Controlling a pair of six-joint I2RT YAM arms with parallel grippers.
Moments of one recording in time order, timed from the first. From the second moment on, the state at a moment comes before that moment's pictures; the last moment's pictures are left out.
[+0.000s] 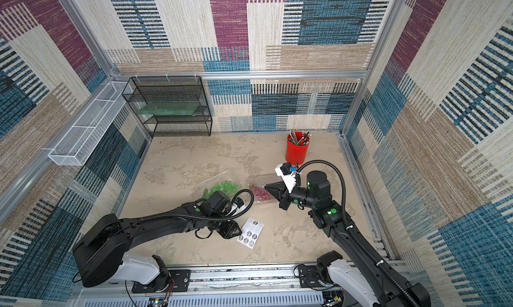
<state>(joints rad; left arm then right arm) -0.83 1.43 0.72 -0.38 0.36 -0.22 0.37 0.89 0.65 -0.08 -0.70 0.09</state>
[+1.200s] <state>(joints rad) -0.68 1.47 0.93 -0.11 0.18 -0.42 0.34 1.46 0.85 -0.22 -0.56 0.53</state>
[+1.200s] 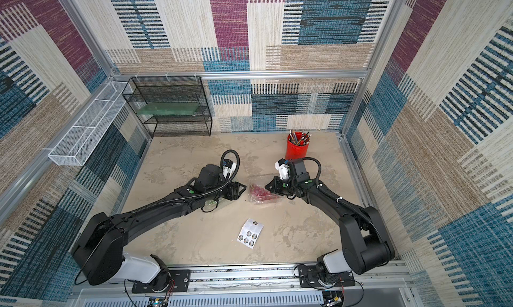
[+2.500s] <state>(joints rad) -0.66 1.83 1.20 -0.06 0.49 -0.55 0.33 1.56 0.87 -0.18 -0.54 0.54</state>
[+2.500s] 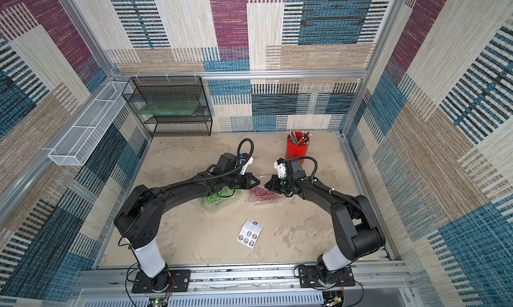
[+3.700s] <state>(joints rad) -0.68 1.96 1.30 -0.08 0.53 -0.58 0.32 1.58 0.87 -0.18 -0.54 0.53</state>
